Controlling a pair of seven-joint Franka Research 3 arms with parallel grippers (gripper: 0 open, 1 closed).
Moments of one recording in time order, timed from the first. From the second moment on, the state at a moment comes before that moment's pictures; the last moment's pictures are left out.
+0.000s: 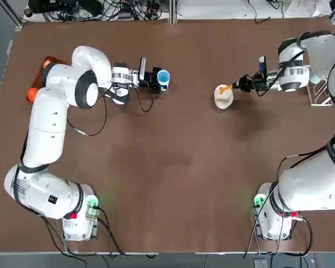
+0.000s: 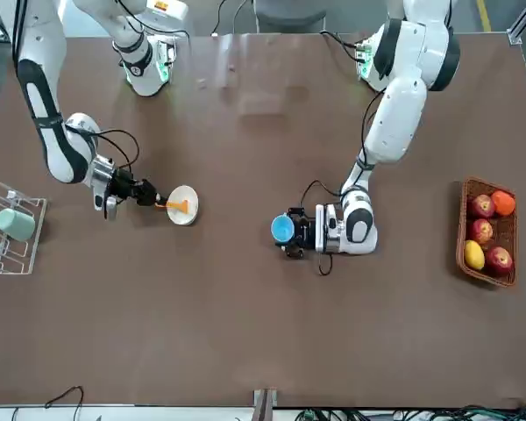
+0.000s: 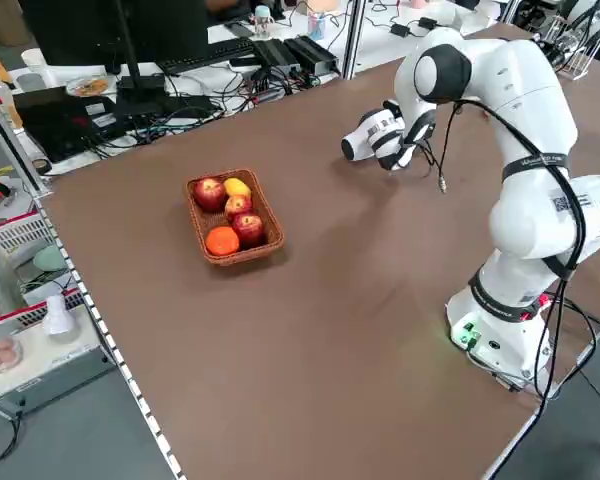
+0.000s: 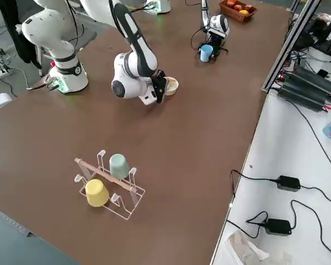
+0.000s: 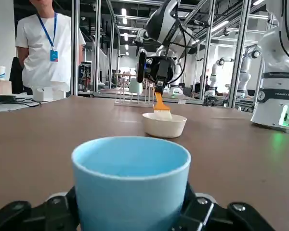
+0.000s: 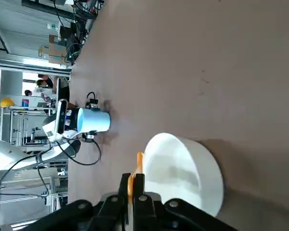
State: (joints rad) left arm -0.36 1.05 -0.02 -1.58 -1.80 1.75 2.58; right arm -0.05 0.27 -0.02 -2.42 1.47 2.05 -1.17
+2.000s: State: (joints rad) left arm -0.36 1.05 -0.02 -1.57 -1.80 1.76 2.58; right arm 0.54 -0.02 -0.02 -2.41 1.13 2.70 -0.13
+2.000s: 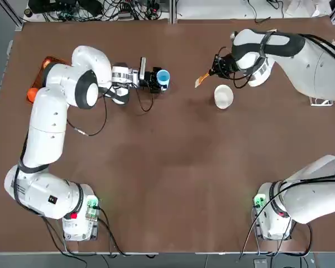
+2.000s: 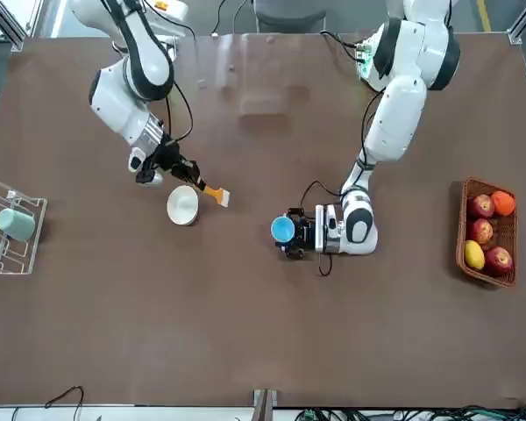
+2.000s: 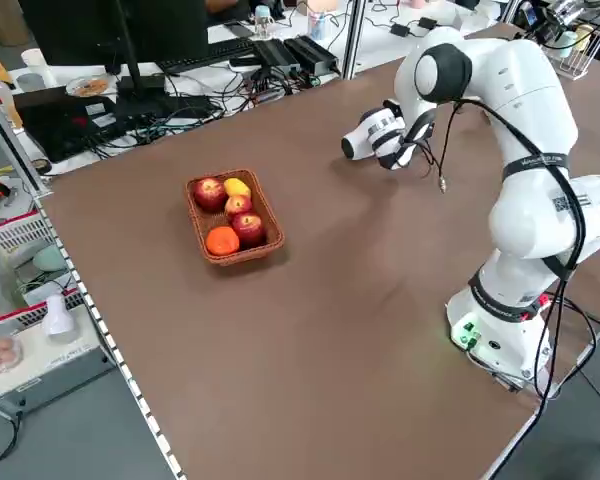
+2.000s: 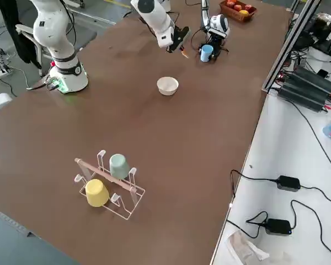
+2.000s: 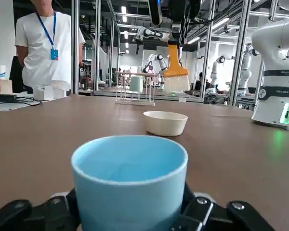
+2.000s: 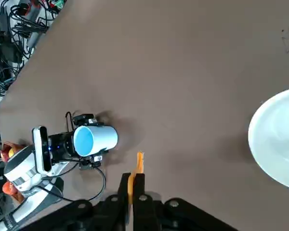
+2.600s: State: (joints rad) left arm -0.36 1.05 -0.02 -1.57 -1.80 1.76 2.58; right arm 0.46 -0.02 -0.03 -2.10 0.35 2.25 0.54
